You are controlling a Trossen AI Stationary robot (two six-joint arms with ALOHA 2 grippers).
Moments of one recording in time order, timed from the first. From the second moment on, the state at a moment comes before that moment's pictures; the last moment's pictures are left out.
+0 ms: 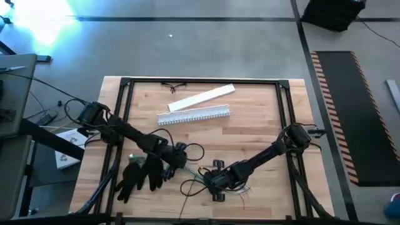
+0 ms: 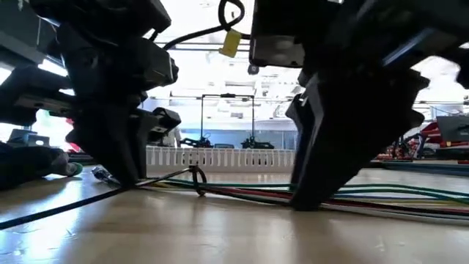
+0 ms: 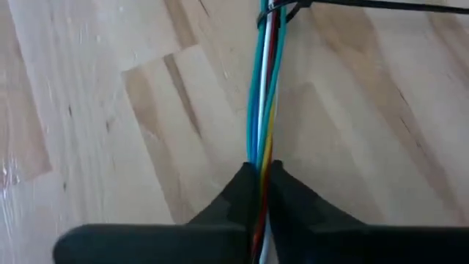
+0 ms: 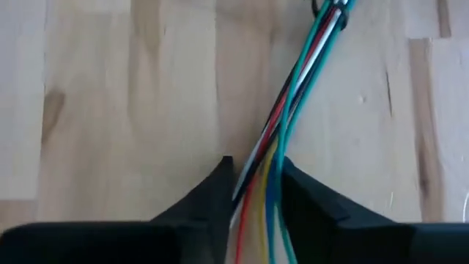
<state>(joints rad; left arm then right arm) -0.33 1.73 0.74 -0.07 0.05 0.04 0.54 2.11 1.35 -0.44 0.12 0.52</state>
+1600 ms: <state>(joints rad) -0.35 1.49 0.75 -0.57 -0.08 -0.16 0.40 2.12 1.51 -0.97 0.23 0.21</state>
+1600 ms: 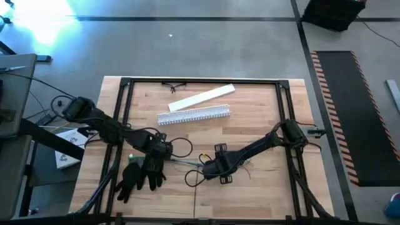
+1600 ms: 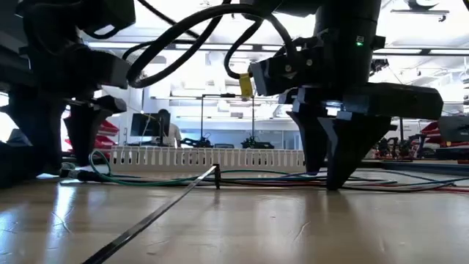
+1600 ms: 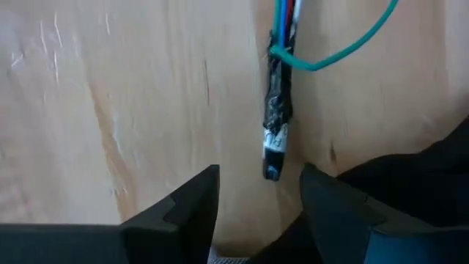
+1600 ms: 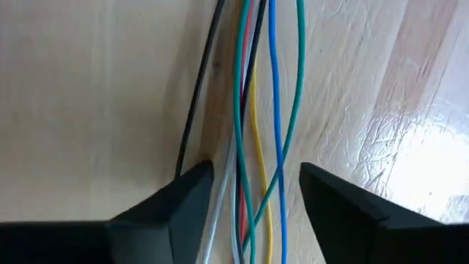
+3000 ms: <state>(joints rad) -0.40 1.50 1.01 -1.00 -0.22 -0.14 0.24 1.87 0.91 0.29 0.05 0.15</state>
